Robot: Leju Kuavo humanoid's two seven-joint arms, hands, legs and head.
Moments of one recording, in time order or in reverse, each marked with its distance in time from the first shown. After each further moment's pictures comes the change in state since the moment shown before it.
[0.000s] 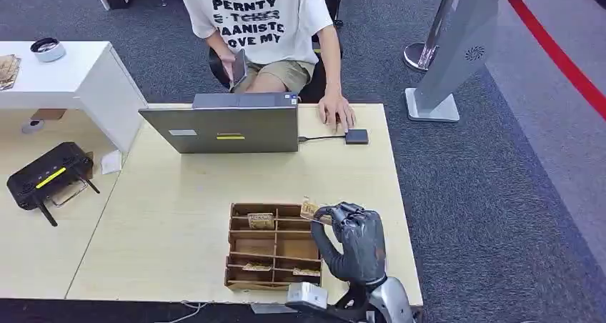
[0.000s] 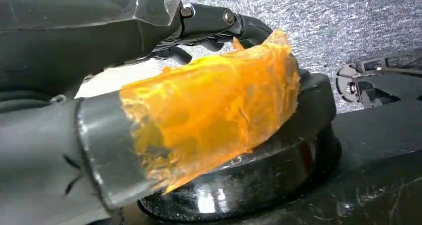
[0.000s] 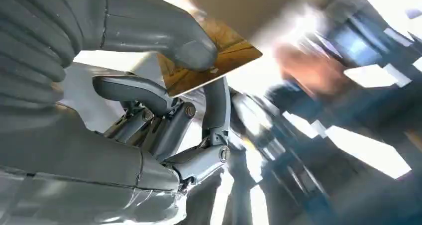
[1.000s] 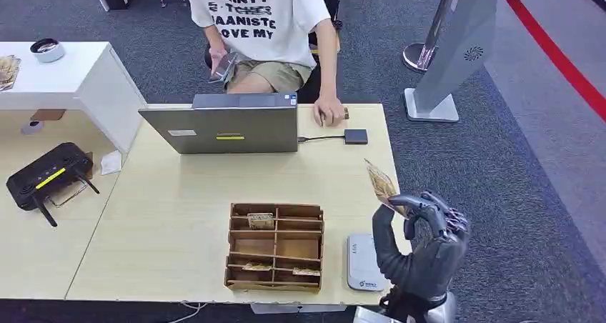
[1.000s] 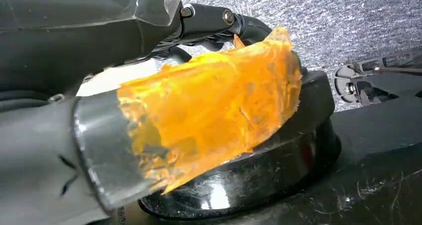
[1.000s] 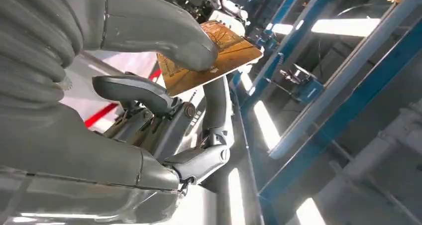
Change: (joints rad) left arm -0.001 0.000 -0.002 0.000 -0.017 -0.005 -0.009; right arm 0.120 0.158 -0.170 -0.322 -0.071 0.001 -0.171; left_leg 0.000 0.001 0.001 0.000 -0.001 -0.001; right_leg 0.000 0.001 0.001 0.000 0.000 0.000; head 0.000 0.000
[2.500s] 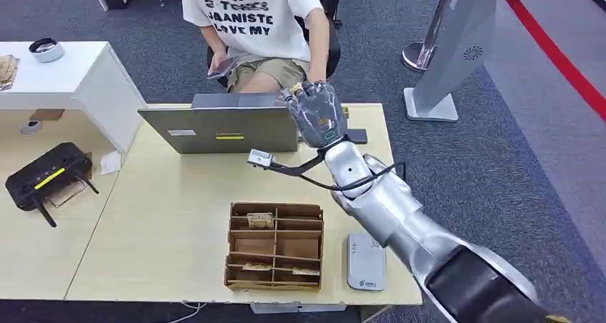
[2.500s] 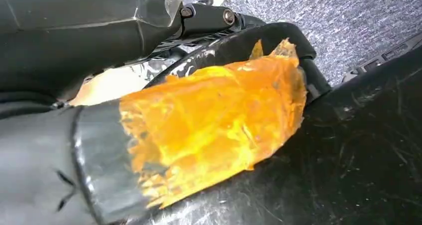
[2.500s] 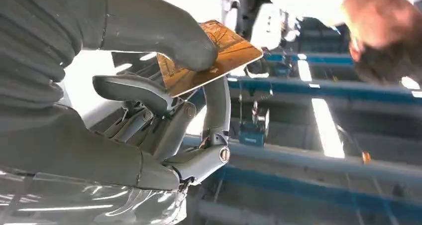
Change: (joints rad) left arm -0.009 0.005 -0.174 0.000 -0.154 -0.069 0.032; right arm -1.048 -0.143 0.415 1.215 0.660 0.090 0.735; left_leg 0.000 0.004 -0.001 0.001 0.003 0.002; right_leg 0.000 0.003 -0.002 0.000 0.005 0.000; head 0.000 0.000
